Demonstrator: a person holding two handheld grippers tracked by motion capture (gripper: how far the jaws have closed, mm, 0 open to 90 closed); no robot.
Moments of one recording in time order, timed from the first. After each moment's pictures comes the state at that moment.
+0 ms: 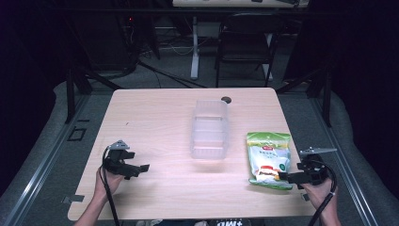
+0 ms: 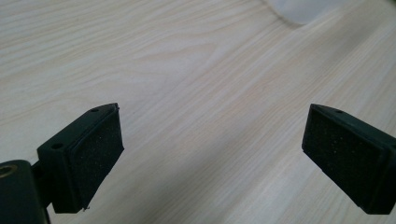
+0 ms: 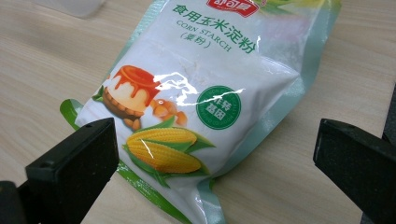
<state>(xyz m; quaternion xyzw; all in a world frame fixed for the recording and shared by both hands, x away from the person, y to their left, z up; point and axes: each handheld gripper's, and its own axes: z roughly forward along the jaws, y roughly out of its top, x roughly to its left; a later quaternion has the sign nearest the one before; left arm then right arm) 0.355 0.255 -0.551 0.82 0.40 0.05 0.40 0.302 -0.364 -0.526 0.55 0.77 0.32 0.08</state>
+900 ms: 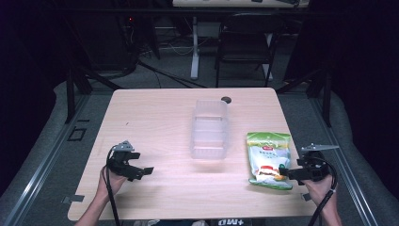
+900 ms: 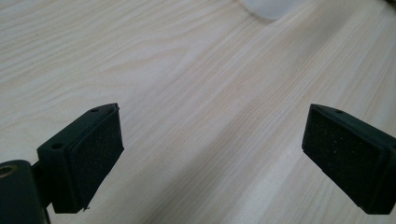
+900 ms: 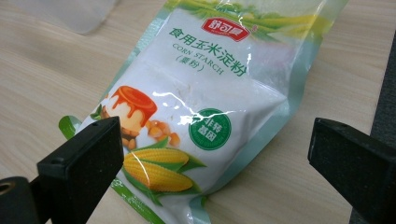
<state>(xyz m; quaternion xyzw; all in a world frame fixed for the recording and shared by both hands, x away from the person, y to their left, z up) 0.353 0.245 -0.549 0.84 0.38 0.04 0.39 0.309 -0.367 -0.520 0.54 0.76 0.34 0.09</state>
